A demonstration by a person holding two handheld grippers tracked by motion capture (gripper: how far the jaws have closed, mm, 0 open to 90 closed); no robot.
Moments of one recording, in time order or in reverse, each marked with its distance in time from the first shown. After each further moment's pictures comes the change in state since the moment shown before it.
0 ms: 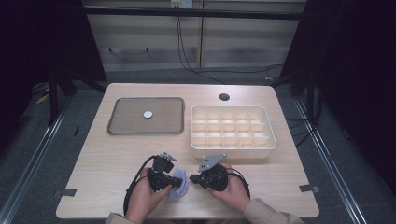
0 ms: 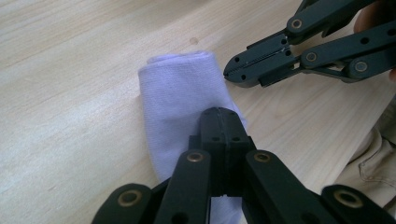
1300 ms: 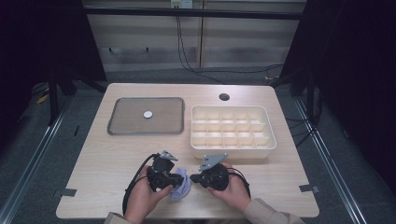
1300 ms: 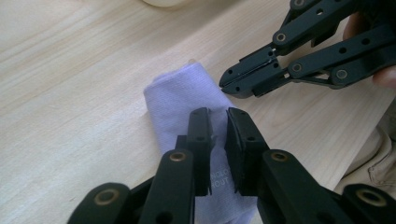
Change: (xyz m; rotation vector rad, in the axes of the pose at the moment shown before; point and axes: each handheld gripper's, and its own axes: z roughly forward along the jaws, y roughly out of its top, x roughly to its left) left arm -0.005 0.003 -0.012 -0.059 0.038 0.058; right arm -0.001 0.000 -0.002 -0.009 0.000 0.013
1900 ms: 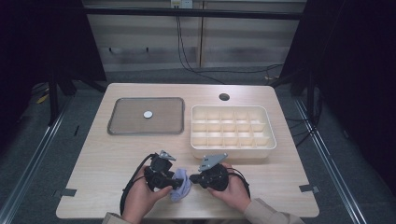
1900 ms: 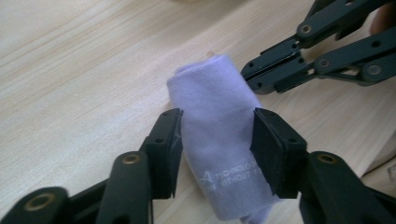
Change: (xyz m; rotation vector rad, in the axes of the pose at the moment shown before) left arm 0.003 -0.003 0.001 0.024 0.057 -0.009; right arm 0.002 0.001 0.000 -0.002 0.003 -0.002
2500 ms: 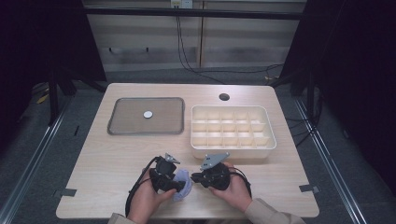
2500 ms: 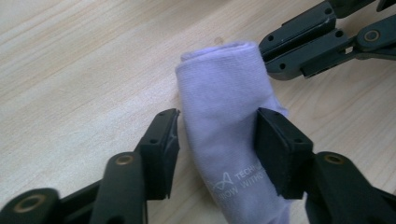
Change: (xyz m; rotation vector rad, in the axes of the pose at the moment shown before) left arm -0.005 -0.002 0.018 0.026 0.045 0.015; right arm -0.003 -0.001 -0.004 -0.006 -0.012 0.013
